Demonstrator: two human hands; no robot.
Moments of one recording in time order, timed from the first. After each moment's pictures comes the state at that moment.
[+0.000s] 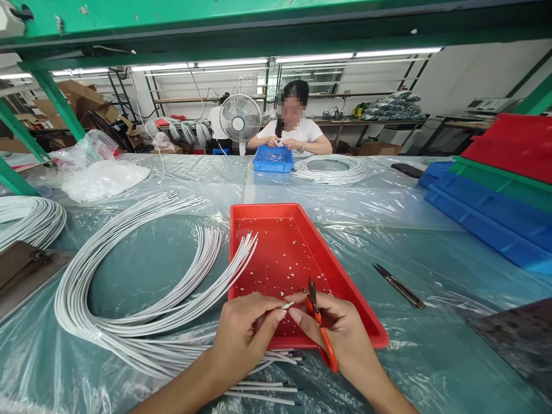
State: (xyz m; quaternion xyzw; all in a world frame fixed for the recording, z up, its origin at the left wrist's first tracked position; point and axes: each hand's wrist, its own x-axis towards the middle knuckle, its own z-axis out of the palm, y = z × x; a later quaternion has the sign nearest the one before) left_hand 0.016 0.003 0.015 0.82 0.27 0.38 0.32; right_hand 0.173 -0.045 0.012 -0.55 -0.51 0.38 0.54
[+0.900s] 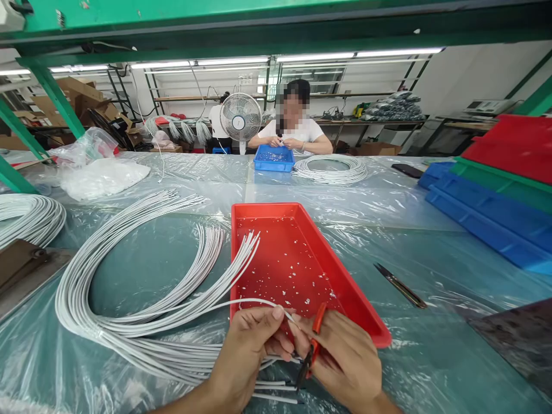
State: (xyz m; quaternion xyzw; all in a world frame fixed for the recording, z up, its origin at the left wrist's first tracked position) left_hand 0.028 -0.018 0.022 0.38 0.31 0.34 0.80; right_hand 0.166 -0.054 0.002 -0.43 -0.73 -0.07 0.53
